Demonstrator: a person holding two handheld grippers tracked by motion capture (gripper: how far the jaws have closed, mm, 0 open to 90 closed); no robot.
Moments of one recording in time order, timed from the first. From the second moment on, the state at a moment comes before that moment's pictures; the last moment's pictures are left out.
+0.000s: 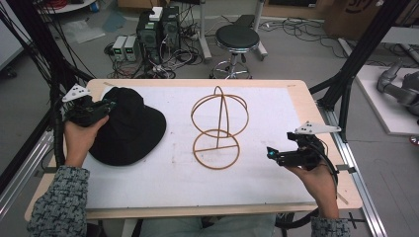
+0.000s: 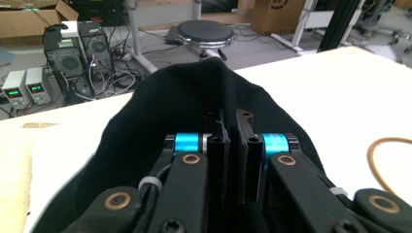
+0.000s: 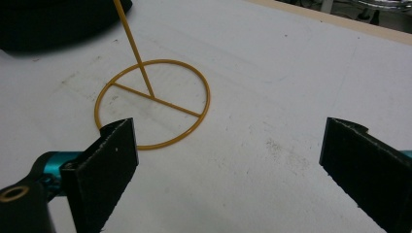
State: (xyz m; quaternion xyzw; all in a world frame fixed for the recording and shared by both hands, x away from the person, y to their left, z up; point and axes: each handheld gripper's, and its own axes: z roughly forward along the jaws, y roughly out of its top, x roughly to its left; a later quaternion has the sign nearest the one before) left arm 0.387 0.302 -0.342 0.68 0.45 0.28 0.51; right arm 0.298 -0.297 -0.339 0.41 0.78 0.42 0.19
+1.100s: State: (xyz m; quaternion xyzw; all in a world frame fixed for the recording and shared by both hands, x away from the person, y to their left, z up) left arm 0.385 0.322 -0.242 0.64 0.34 0.24 0.65; right arm 0.305 -0.299 -0.337 0.41 0.78 0.43 0.19
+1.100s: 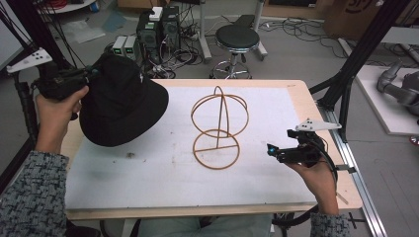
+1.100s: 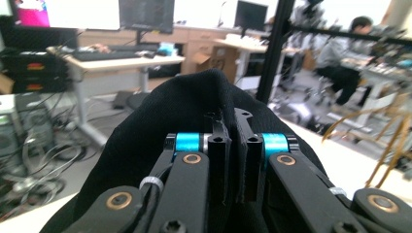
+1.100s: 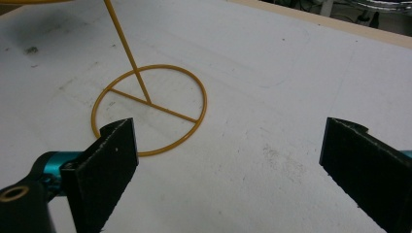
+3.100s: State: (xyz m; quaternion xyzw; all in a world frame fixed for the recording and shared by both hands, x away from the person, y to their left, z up) left arm 0.423 0.150 -0.221 0.64 0.23 0.00 0.74; right arm 0.307 -0.300 -0.341 0.41 0.79 0.43 0.18
